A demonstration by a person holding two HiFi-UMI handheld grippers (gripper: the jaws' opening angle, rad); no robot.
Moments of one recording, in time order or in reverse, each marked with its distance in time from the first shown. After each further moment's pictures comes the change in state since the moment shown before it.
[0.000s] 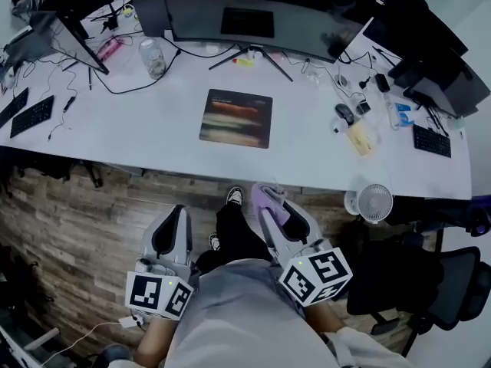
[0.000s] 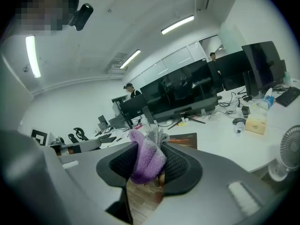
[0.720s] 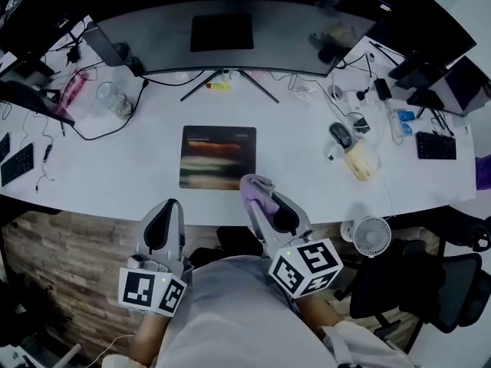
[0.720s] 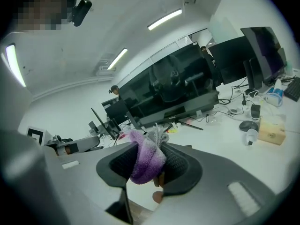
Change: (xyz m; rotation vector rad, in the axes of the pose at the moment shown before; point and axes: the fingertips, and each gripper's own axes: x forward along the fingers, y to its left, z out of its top) left arm 0.204 0.010 0.042 0.064 0.073 -0.067; right arm 0.136 -0.119 0.076 0.103 0.018 -0.057
